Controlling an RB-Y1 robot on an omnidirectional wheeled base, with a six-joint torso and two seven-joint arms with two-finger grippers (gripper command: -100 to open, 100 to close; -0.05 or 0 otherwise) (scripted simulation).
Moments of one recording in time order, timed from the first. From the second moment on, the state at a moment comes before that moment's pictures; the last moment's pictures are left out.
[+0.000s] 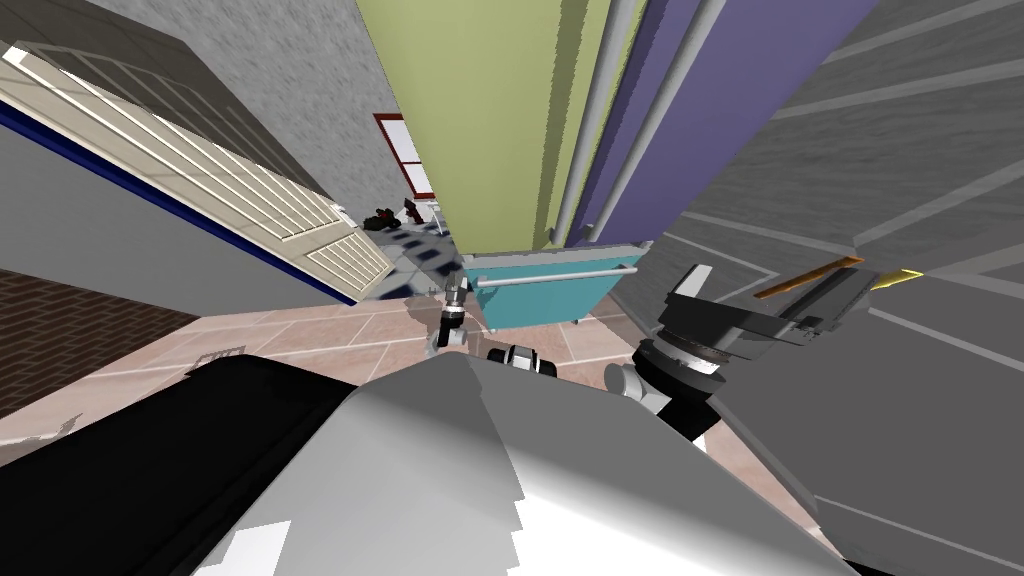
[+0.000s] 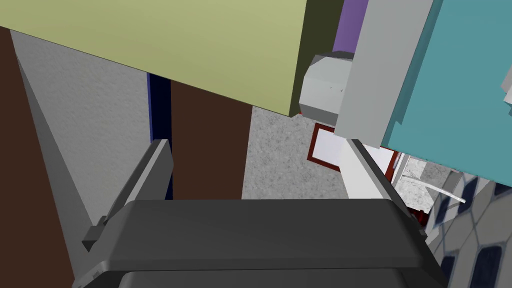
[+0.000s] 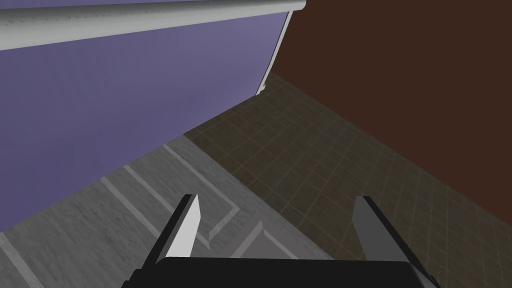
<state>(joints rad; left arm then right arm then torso) 0.25 0.13 0.12 -1.59 0.05 -0.78 0.13 0.50 0.02 -0.03 -2.39 -0.11 -0.64 -0.06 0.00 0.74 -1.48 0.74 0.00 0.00</state>
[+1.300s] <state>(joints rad) 0.15 0.12 0.15 -1.25 0.08 -0.90 0.11 0.50 0.02 -0.03 -2.39 -0.11 -0.64 -0.06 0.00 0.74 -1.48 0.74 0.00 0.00</state>
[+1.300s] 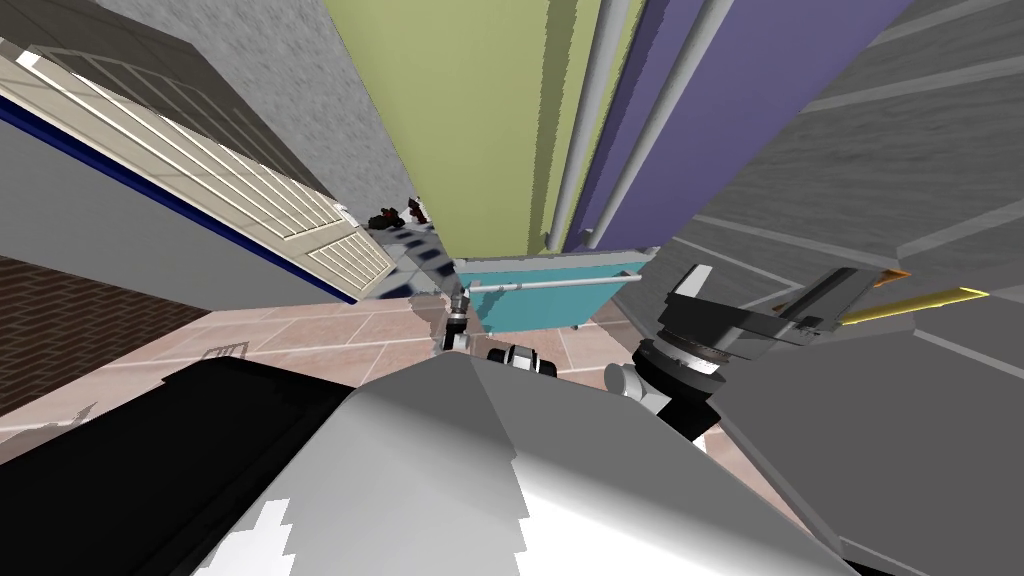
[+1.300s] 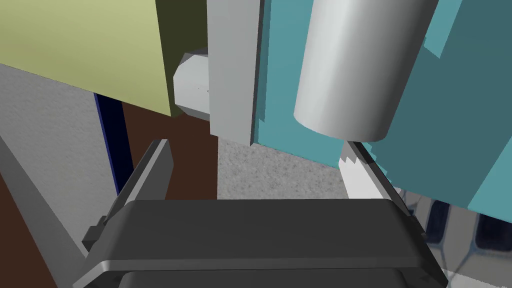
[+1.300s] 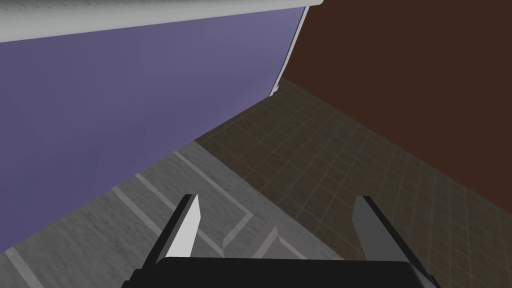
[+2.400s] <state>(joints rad) 0.08 0.07 0.18 -1.09 0.09 -0.91 0.11 0.50 0.02 -0.03 -2.39 -0.11 -0.64 -0.06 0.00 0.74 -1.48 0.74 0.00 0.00</state>
